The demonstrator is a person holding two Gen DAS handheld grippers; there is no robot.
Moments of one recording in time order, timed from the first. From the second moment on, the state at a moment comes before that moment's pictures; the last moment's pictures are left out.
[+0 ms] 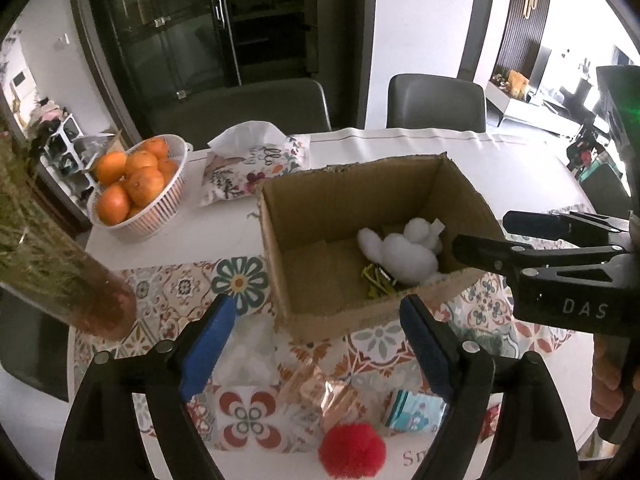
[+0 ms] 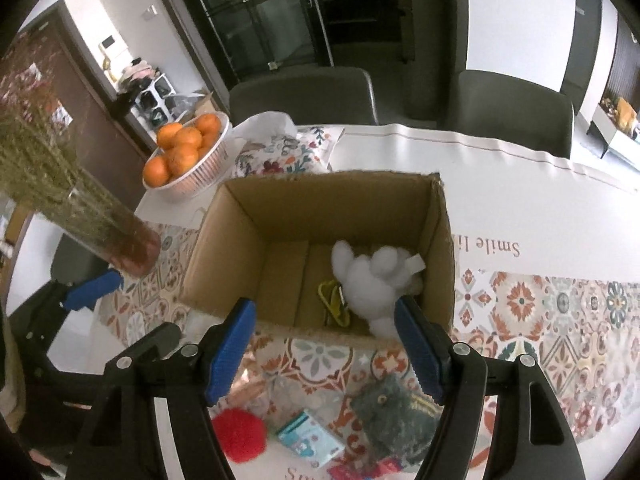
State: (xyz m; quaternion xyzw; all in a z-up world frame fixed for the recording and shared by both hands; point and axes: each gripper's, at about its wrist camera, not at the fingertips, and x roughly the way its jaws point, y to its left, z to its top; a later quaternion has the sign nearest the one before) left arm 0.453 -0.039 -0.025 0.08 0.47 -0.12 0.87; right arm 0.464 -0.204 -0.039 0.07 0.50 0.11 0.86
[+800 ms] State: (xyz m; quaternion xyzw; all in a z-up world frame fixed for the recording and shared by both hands) left arm 0.373 -0.025 -0.057 0.08 0.52 -0.13 0.84; right arm 0.395 -0.175 -0.083 0.03 0.55 0.15 0.82
